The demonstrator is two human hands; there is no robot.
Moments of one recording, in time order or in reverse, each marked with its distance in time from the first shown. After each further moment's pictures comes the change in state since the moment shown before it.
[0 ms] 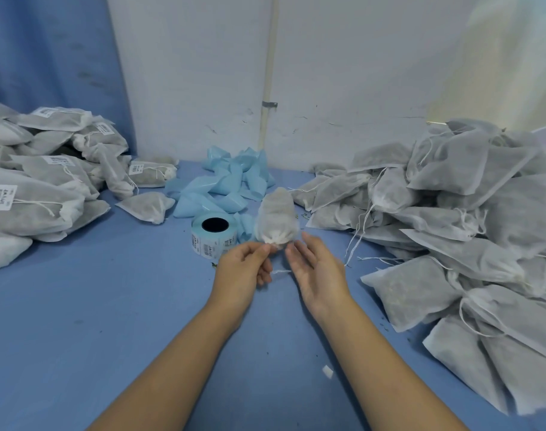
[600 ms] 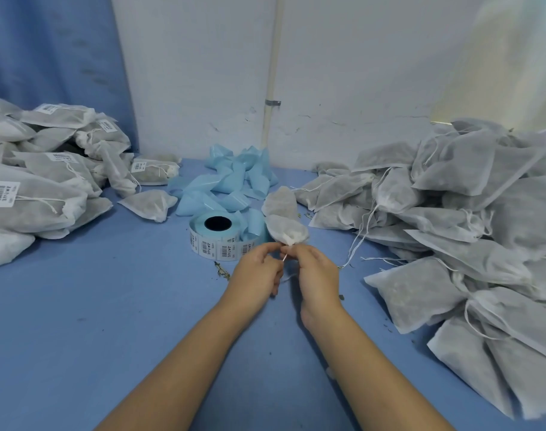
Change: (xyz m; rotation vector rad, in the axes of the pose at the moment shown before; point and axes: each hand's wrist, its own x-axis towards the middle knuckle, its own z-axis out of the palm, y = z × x) left_hand 0.000 0.002 0.010 0.198 -0.134 -0.048; right_hand -0.009 0.015 0.006 -0.452 0.026 -0.128
